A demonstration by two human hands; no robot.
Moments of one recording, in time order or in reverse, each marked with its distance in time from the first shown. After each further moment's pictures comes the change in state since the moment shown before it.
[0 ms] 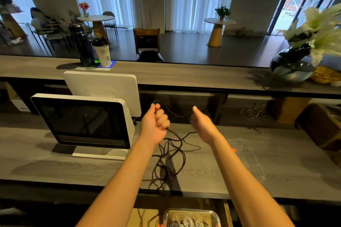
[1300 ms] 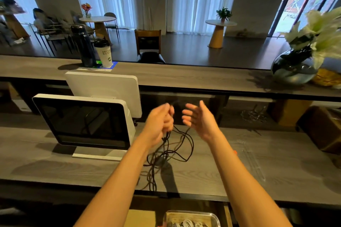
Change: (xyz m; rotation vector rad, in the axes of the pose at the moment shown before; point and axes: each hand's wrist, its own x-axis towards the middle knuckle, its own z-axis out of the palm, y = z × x) left_hand -0.010 0.005 0.008 0.660 -0.265 0.124; right_hand -0.006 -0.025 0.006 0.317 -0.101 -0.039
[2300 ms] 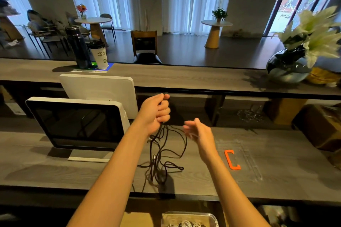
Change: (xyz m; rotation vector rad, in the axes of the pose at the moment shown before) left_hand 0.016 0.040 0.011 -0.244 0.070 -0.164; right_hand -0.044 0.038 -0.003 -0.215 0.256 -0.183
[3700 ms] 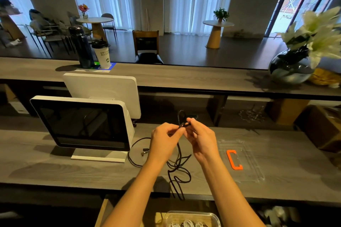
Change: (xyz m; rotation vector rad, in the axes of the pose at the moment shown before) left_hand -0.043 -0.082 -0.018 1.033 0.226 0.476; right_hand -0.038 -0.031 0.019 0.377 0.035 0.110
